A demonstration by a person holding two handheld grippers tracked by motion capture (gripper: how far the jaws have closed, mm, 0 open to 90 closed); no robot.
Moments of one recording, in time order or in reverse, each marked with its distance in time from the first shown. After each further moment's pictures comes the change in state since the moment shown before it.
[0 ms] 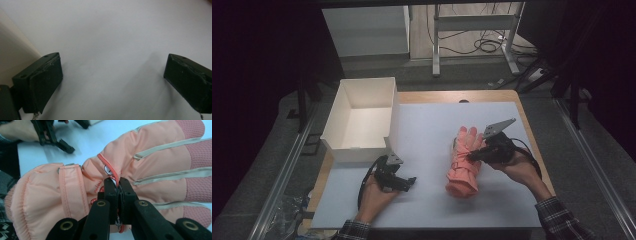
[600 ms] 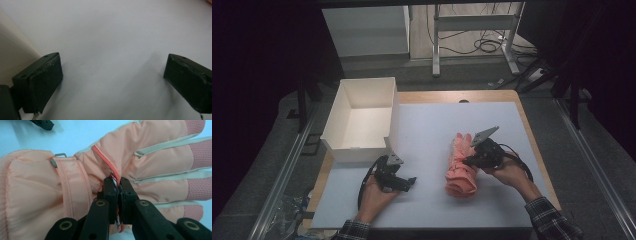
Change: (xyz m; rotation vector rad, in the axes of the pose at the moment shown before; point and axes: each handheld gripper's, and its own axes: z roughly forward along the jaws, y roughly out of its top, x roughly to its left) left arm -0.001 0.000 0.000 0.004 0.005 0.005; right arm -0.003 -0.011 0.040 0.115 -0.069 -0.019
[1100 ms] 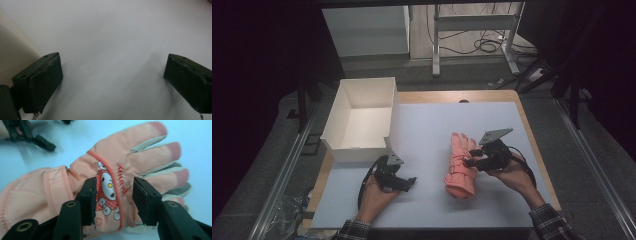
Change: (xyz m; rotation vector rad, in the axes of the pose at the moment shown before) left arm 0.000 0.000 0.000 -0.001 0.002 -0.002; right arm 0.006 -0.009 -0.023 -0.159 -0.052 0.066
